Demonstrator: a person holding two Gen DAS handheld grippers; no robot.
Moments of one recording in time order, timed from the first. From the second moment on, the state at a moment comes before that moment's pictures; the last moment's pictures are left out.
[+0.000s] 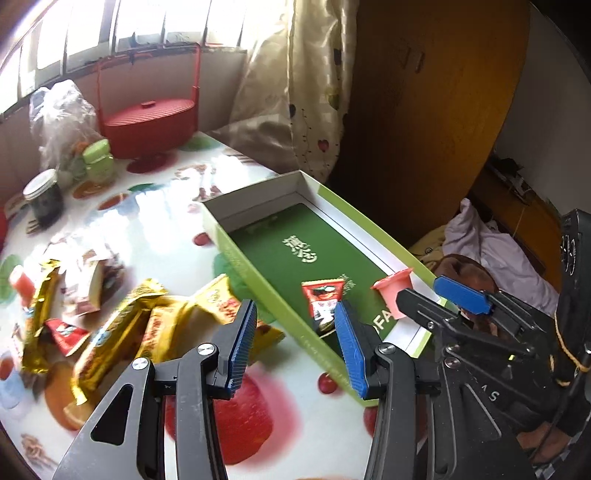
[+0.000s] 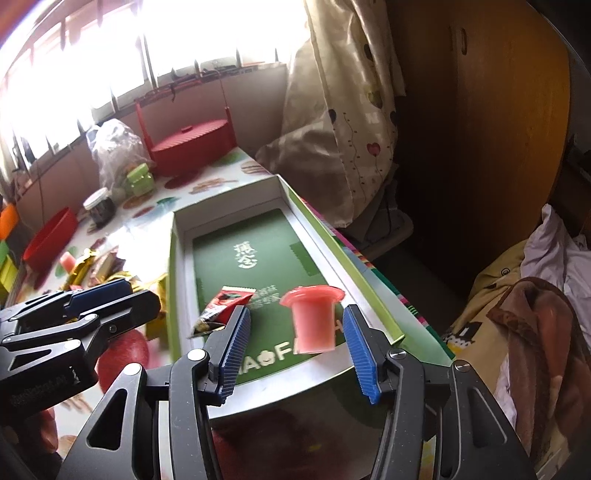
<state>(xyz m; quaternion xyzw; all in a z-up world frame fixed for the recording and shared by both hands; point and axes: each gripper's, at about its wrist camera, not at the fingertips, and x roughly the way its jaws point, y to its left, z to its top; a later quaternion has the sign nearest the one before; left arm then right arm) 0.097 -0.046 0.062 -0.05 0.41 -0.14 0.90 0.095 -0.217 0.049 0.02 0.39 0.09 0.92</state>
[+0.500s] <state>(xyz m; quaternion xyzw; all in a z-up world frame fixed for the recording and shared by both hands) 0.056 0.007 0.084 -0.03 0.36 -0.07 0.93 0.068 -0.167 0.071 0.02 0.36 0.13 0.92</state>
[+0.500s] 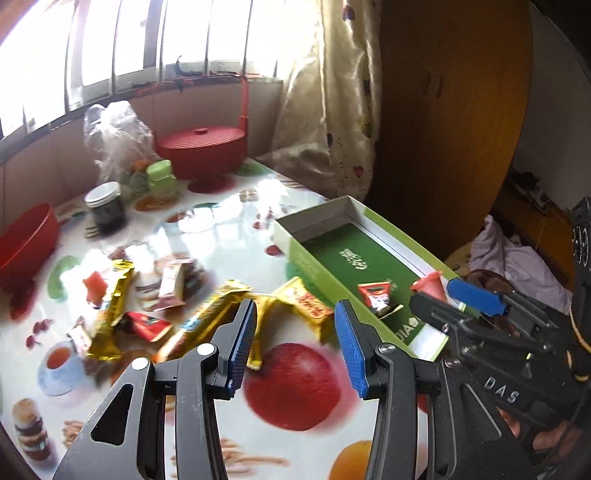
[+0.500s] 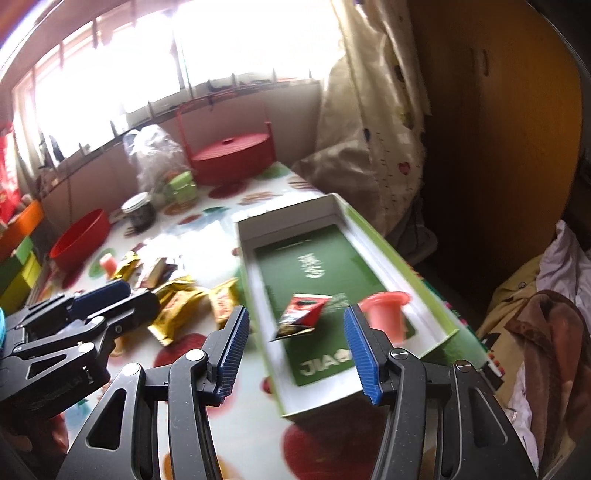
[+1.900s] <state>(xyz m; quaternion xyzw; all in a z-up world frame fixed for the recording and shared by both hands) 0.053 0.112 0.041 -0.11 0.40 -0.03 0.91 0.129 -0.050 0.006 -0.12 0.44 0.21 0.87</state>
